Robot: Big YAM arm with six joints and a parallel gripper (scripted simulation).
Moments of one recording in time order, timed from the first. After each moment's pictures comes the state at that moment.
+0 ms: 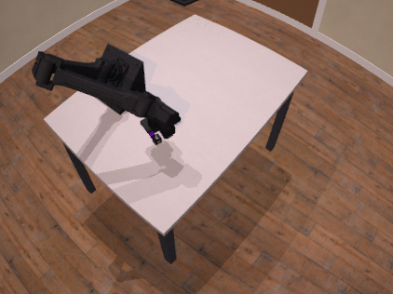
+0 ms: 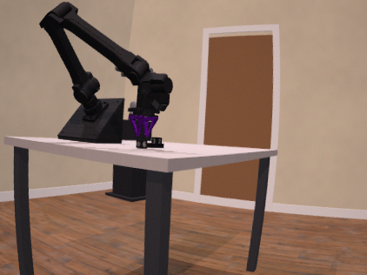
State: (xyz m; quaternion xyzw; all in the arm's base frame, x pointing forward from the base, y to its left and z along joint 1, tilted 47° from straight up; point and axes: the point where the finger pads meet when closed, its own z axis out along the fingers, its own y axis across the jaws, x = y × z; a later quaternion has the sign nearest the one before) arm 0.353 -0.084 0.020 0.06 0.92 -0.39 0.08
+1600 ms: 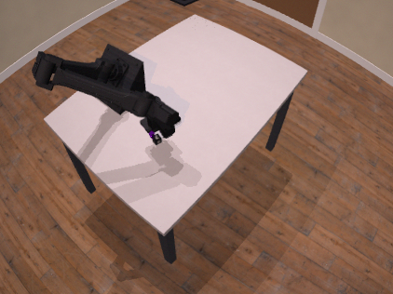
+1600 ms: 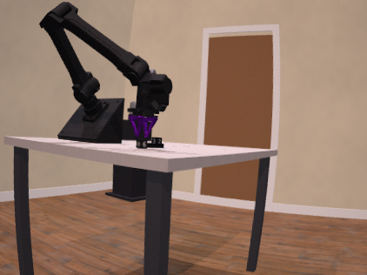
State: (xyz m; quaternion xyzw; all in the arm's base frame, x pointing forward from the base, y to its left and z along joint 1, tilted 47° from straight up) arm 0.350 -0.084 0.018 0.06 0.92 -0.39 0.08
